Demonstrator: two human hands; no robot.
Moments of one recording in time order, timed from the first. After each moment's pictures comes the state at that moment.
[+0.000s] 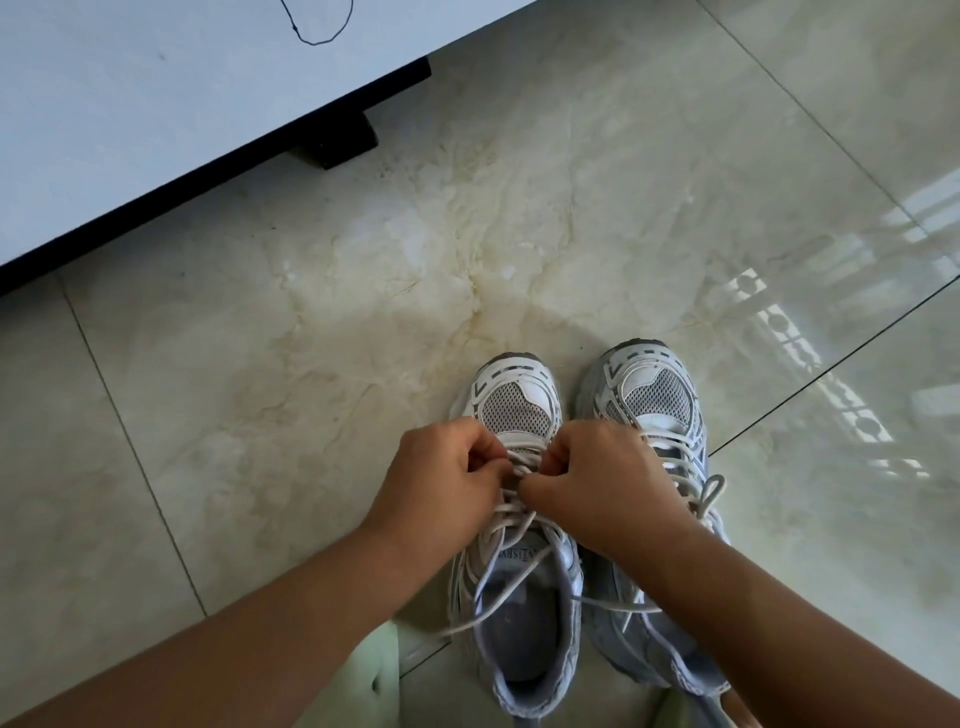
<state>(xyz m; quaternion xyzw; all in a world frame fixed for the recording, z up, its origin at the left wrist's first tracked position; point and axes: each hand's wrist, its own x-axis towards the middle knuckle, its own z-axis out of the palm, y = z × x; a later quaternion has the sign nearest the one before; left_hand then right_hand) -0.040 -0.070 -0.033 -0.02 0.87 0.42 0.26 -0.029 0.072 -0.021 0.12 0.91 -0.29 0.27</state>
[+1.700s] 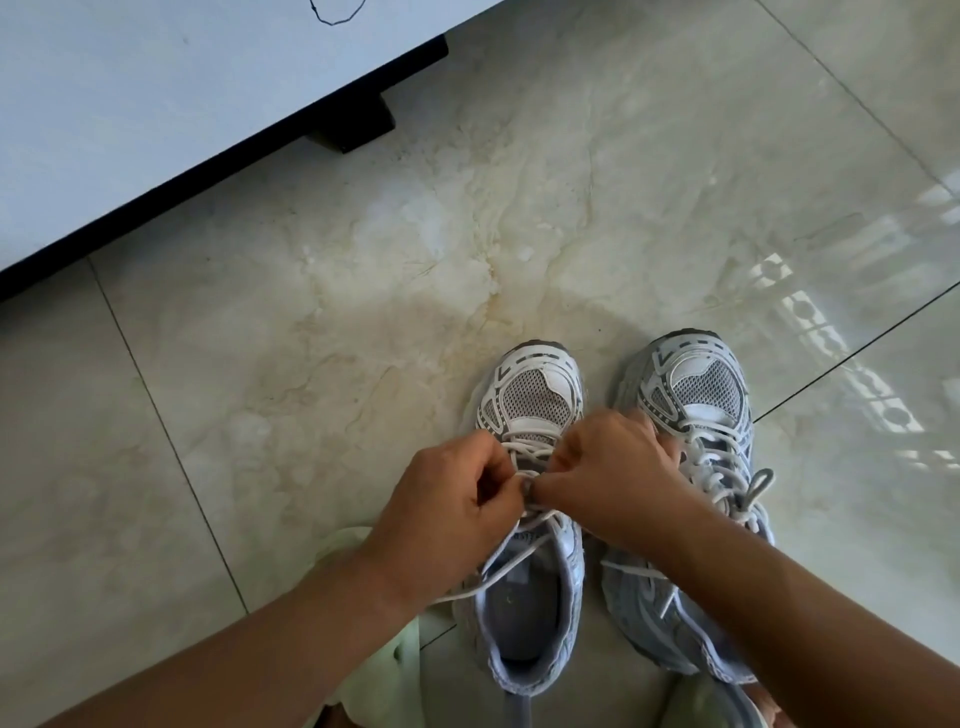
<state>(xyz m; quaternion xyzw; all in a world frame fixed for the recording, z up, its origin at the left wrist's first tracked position) -0.015 -0.085 -0.027 0.05 0.86 0.45 0.25 -0.024 0.069 -0.019 0.08 0.91 -0.26 0.32</state>
